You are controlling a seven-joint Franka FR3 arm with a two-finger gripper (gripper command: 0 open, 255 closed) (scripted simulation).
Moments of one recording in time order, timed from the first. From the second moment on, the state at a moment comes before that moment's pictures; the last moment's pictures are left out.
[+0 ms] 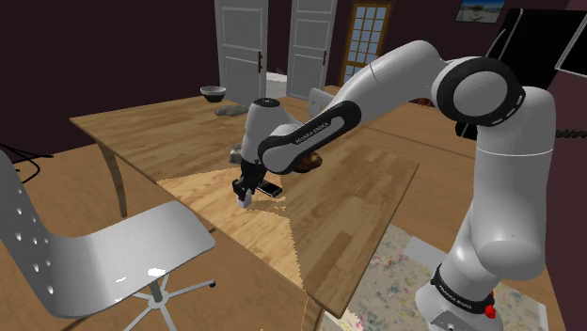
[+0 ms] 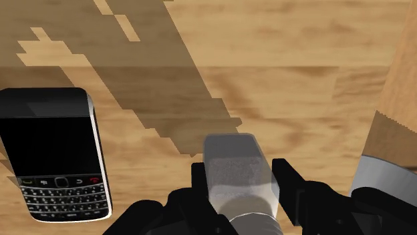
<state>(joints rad) 0.15 0.33 0.17 -1.95 -0.14 2.50 0.30</state>
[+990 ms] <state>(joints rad) 0.15 0.28 0.18 -1.93 -0.13 2.42 0.29</state>
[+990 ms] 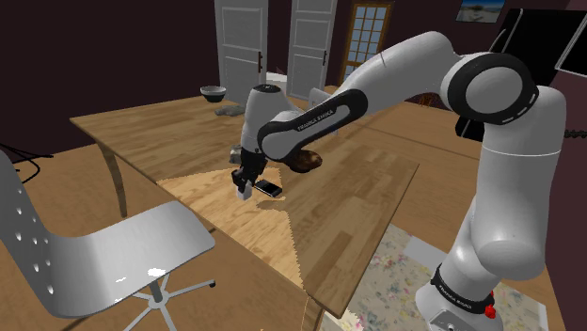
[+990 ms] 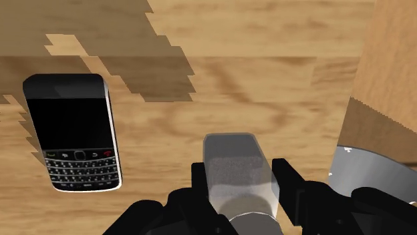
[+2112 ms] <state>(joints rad) 0.13 0.20 0.19 -1.82 -0.09 2.23 0.24</state>
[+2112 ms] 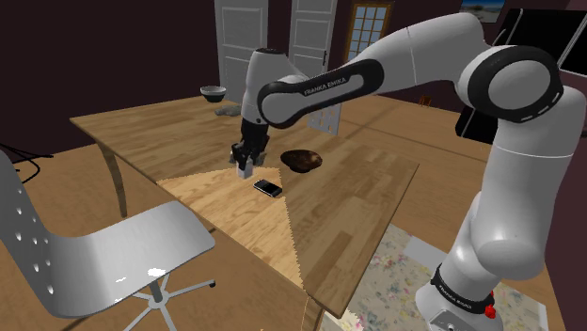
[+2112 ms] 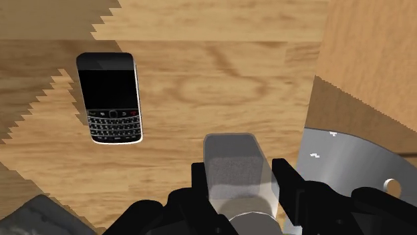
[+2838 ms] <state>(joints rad) -0.01 0.15 0.11 -1.87 0.00 2.23 -0.02</state>
